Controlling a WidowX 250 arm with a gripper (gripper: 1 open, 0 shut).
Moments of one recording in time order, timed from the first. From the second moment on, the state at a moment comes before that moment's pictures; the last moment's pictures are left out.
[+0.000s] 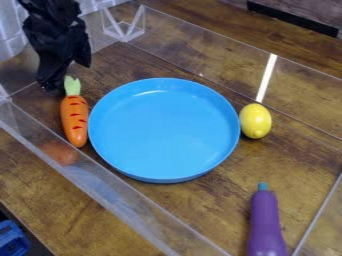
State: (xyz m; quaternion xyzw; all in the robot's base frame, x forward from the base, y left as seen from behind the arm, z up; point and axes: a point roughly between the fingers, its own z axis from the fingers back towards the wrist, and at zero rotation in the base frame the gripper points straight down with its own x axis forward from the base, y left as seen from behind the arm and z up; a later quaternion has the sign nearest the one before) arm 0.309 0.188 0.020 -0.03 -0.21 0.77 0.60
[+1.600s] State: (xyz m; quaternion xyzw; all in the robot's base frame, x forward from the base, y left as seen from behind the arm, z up) arm 0.318 0.169 0.060 -0.03 -0.10 0.76 0.64
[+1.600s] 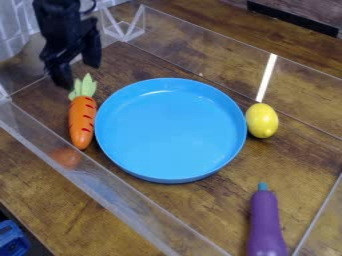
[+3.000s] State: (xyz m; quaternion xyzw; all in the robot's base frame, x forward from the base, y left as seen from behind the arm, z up) arm 0.324 0.190 0.099 -0.04 -0.09 0.82 0.57
